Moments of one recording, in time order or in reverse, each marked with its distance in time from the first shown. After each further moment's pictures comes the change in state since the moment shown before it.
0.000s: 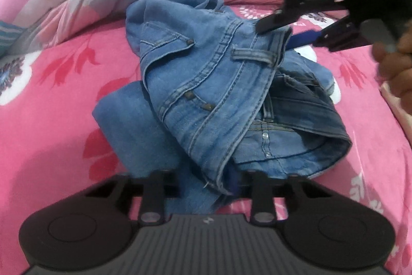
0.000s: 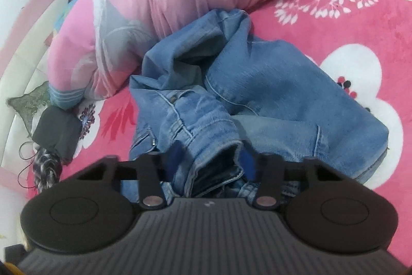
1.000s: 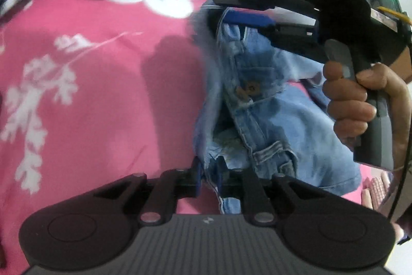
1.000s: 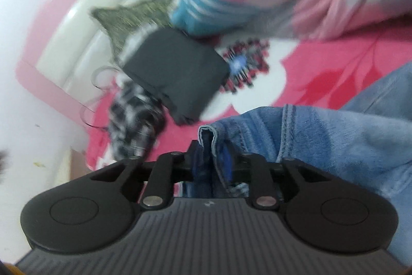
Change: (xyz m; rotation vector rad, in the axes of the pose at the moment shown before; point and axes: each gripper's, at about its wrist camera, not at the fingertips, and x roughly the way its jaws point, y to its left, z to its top) left arm -0.074 0.261 -0.082 -0.639 -0.016 -0.131; right arm 0.176 0.275 -0.032 -0.283 0.266 0.398
